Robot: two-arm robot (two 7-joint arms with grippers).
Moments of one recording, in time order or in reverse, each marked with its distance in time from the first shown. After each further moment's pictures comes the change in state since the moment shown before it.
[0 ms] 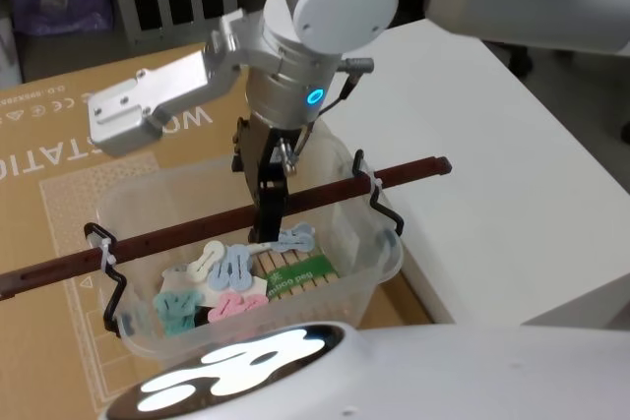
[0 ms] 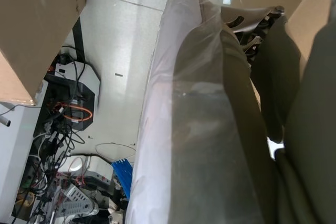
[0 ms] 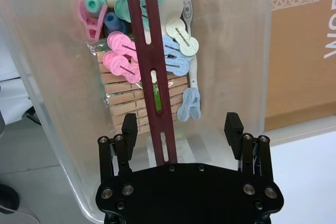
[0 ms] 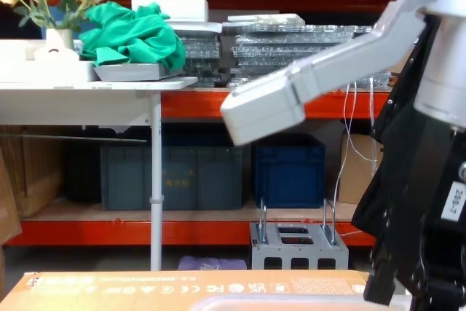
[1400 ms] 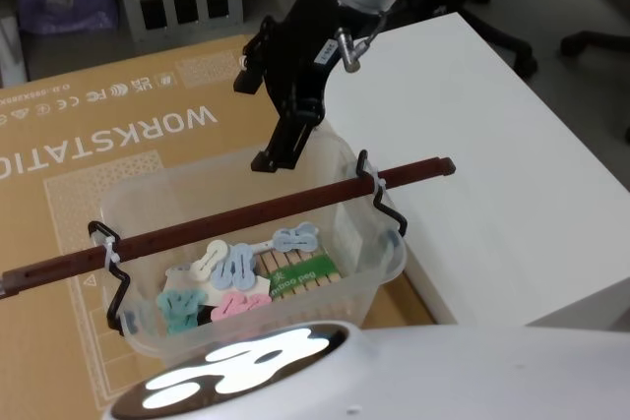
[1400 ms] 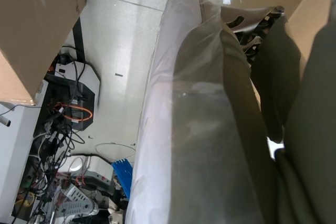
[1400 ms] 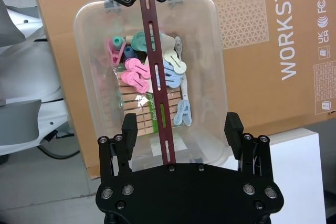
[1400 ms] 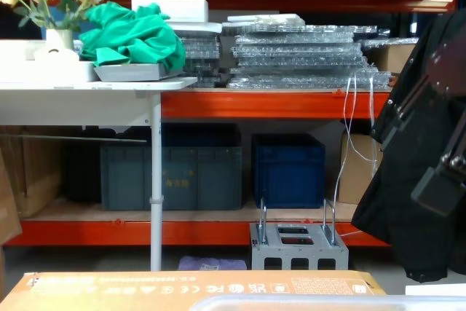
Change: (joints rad) left arm 0.000 0.000 0.000 0.000 0.000 0.000 0.000; right arm 0.040 0.203 0.220 -0.138 0.231 -0.093 -0.028
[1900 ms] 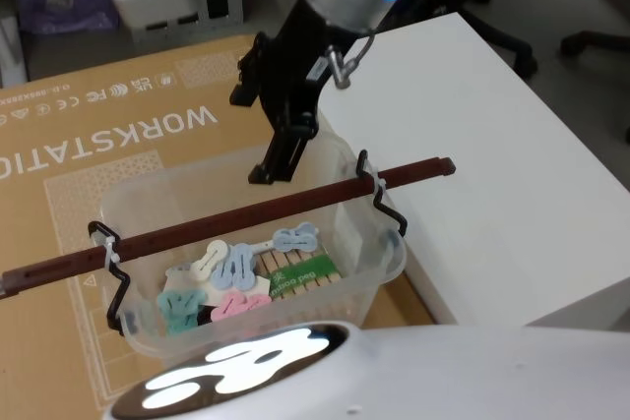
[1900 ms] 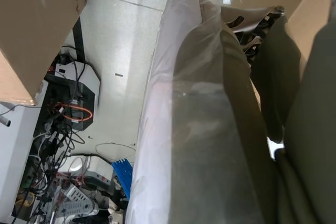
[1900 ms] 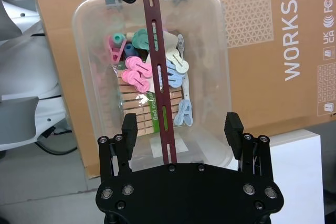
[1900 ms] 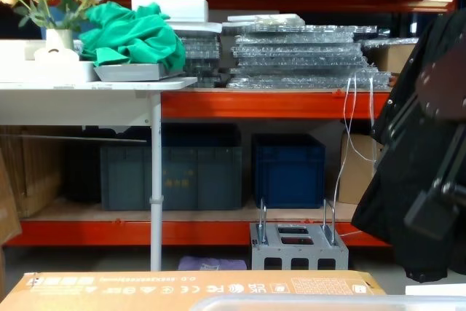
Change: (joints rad) left arm 0.000 0.000 0.000 0.000 0.000 0.000 0.000; right arm 0.014 -0.017 -0.042 0.000 -0.025 0.007 -0.010
